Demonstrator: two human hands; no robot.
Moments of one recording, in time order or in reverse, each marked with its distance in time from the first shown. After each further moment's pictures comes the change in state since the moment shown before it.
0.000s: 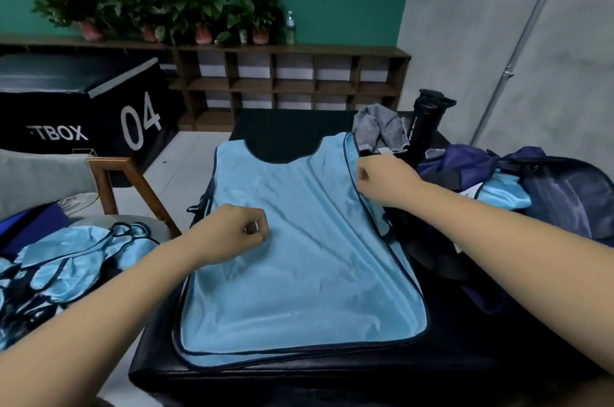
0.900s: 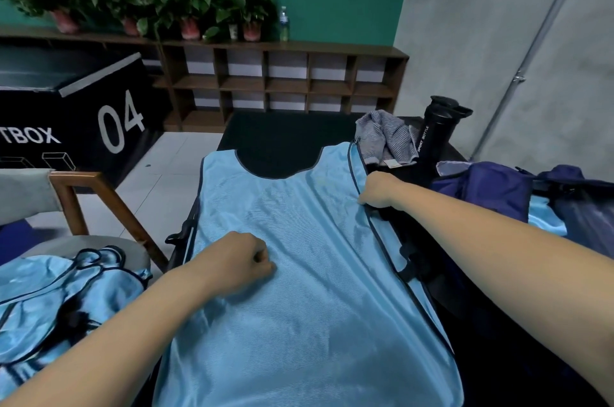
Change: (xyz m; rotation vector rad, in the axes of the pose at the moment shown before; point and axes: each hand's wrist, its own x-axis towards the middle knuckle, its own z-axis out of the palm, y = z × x) left_hand 0.061 -0.012 0.019 0.075 -0.099 -0.129; right_hand 0.125 0.036 0.061 -0.039 -0.297 0.238
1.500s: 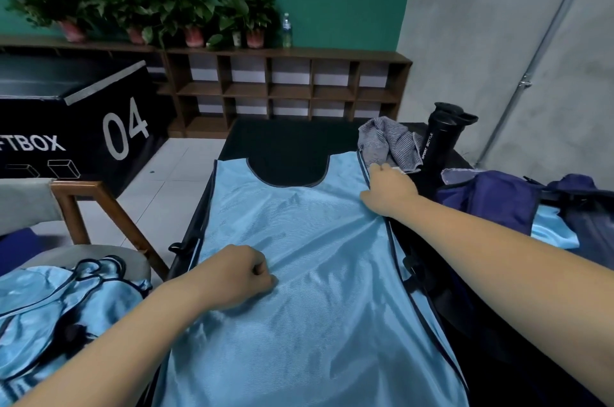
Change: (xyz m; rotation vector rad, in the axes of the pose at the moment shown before) left_hand 0.005 -0.004 -0.003 -0.071 -0.069 0.009; right_hand 0.007 0.009 0.004 -0.108 0.333 -0.038
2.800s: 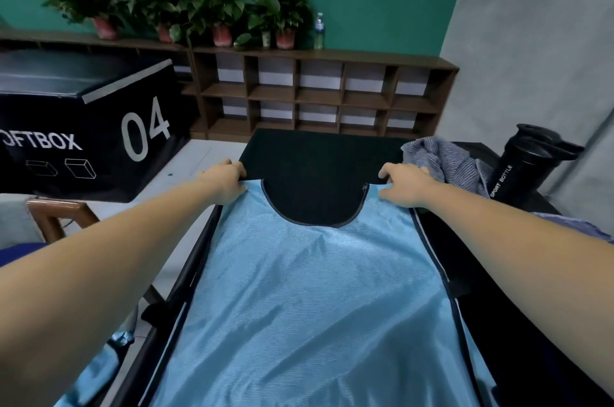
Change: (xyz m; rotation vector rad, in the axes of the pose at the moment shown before) left_hand 0.262 -0.146 -0.121 0.224 0.293 -0.271; right_hand 0.176 -0.007 0.028 0.127 -0.155 -0.119
